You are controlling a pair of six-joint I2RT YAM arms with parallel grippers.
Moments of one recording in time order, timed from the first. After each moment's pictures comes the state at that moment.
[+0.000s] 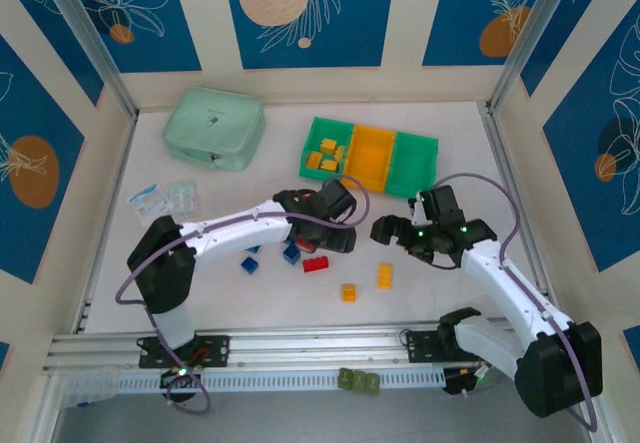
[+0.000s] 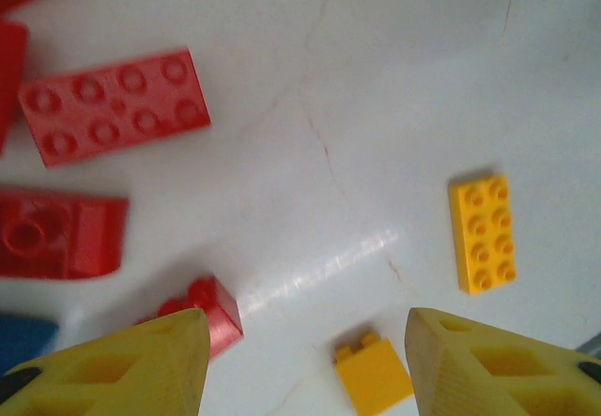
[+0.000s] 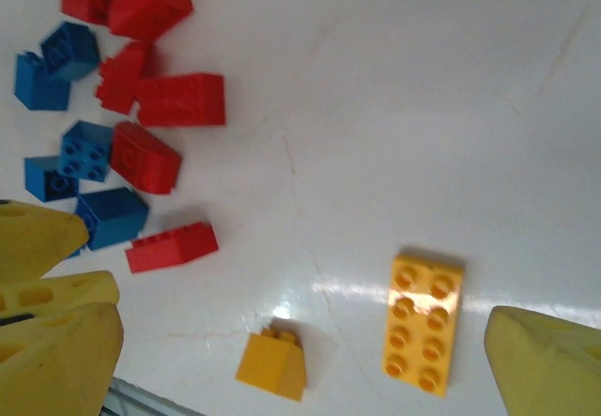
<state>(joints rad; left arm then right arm) -1.00 1.75 1.36 -0.74 0.03 -0.68 0.30 0.98 0.67 -0.74 -0.36 0.62</state>
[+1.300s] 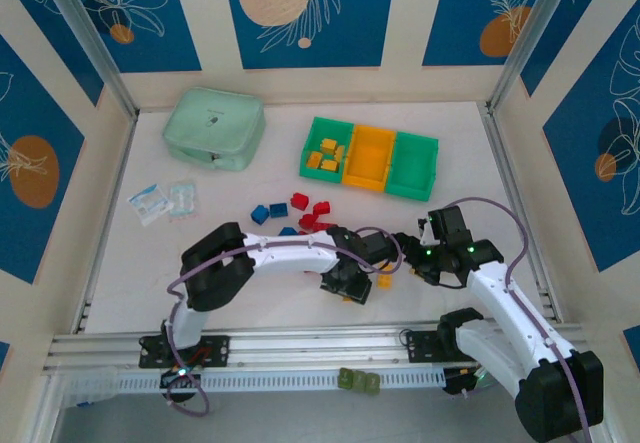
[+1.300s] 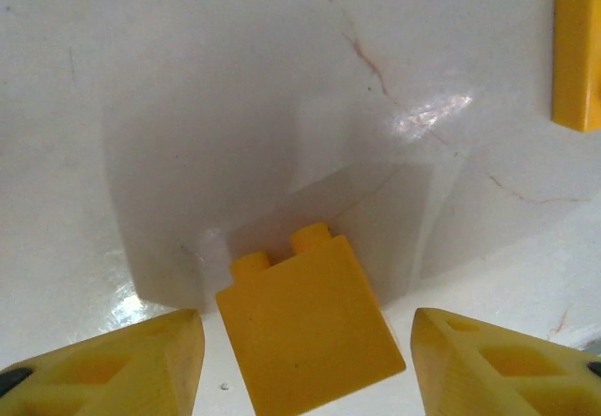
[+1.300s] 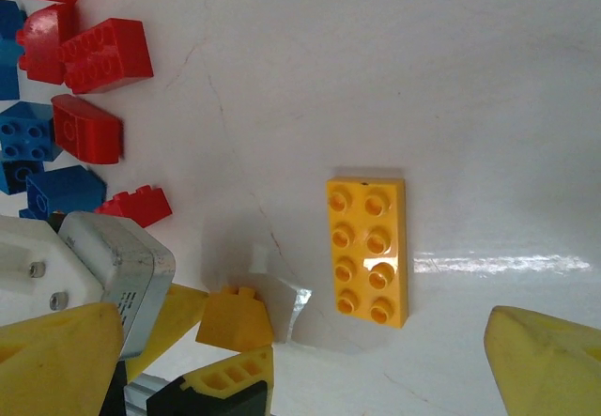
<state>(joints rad) -1.21 2.02 1.46 -0.89 0.08 -0.76 0.25 0.85 0.54 -0.79 -0.40 0.69</state>
